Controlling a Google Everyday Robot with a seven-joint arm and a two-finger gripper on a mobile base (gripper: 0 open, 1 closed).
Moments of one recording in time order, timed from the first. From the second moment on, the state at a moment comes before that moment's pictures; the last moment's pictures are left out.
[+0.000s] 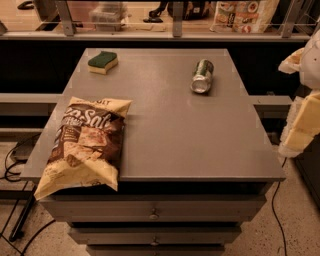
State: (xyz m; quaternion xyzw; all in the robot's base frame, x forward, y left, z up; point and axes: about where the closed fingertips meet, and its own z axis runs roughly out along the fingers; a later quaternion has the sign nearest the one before) arm 0.438 -0.217 0.976 -0.60 0.78 -0.03 0.16
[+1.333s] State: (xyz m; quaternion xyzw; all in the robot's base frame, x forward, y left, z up) arm 0.504 -0.184 0.981 -0.57 0.77 0.03 0.29
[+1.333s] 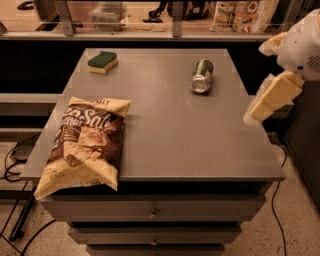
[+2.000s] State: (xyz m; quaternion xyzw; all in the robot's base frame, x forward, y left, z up) arm 0.552 -0.187 0.974 -0.54 0.77 0.07 0.33
